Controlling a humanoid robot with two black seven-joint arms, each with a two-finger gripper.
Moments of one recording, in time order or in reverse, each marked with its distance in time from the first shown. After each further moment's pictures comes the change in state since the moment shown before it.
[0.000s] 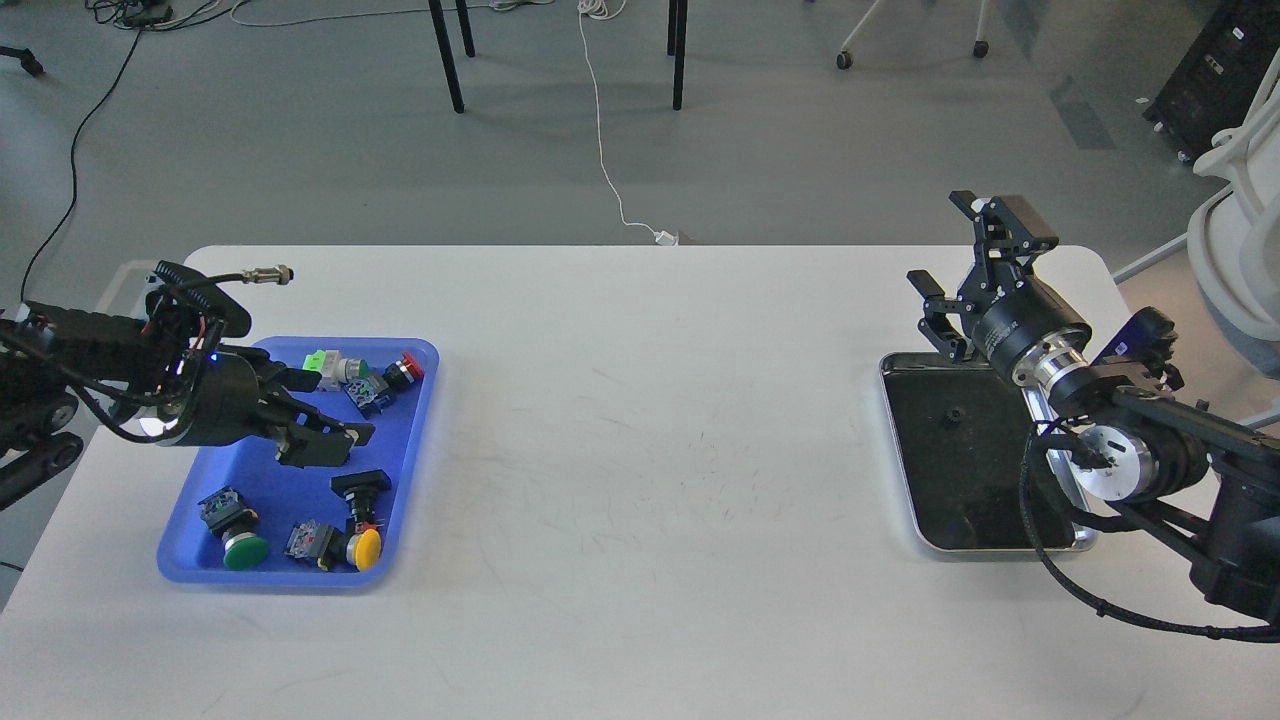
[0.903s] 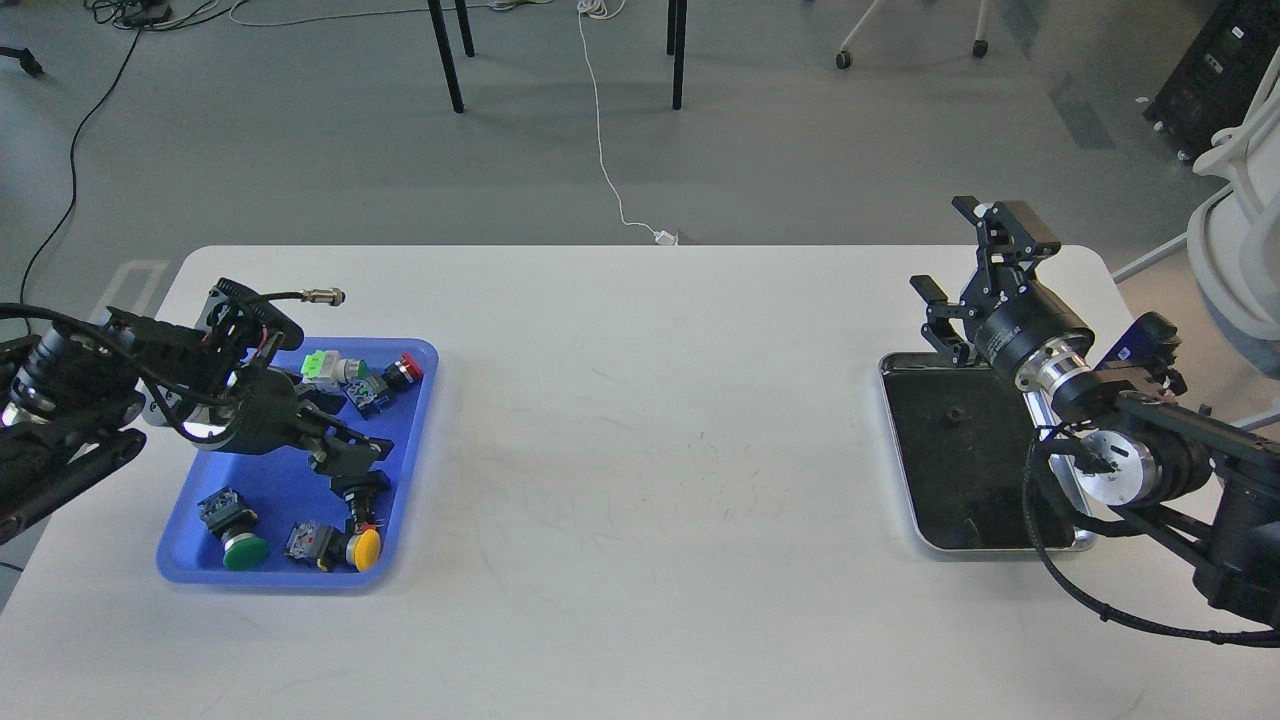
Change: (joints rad) left arm -0.056 -0.133 0.111 0.180 -0.005 -0.013 0.000; right arm -0.010 -0.004 0.001 0.003 -0.002 0.000 0.000
